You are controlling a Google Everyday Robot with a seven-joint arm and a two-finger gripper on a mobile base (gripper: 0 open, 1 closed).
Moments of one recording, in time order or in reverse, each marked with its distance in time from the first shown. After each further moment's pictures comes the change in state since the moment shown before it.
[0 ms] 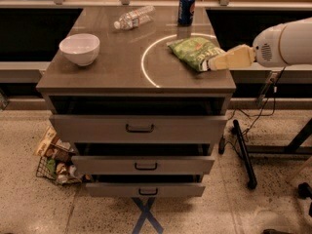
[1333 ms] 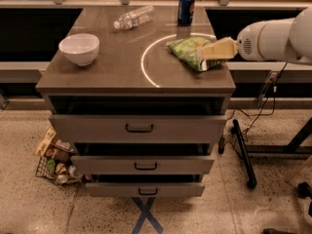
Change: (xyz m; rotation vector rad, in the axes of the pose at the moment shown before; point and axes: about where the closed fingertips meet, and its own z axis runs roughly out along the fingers) arm -0.031 -0.008 0.051 0.016 -0.122 0.011
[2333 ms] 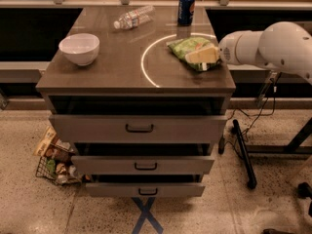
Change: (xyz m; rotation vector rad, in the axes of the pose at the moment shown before) arm 0.015 -0.008 0.084 -0.044 -0.045 -0.043
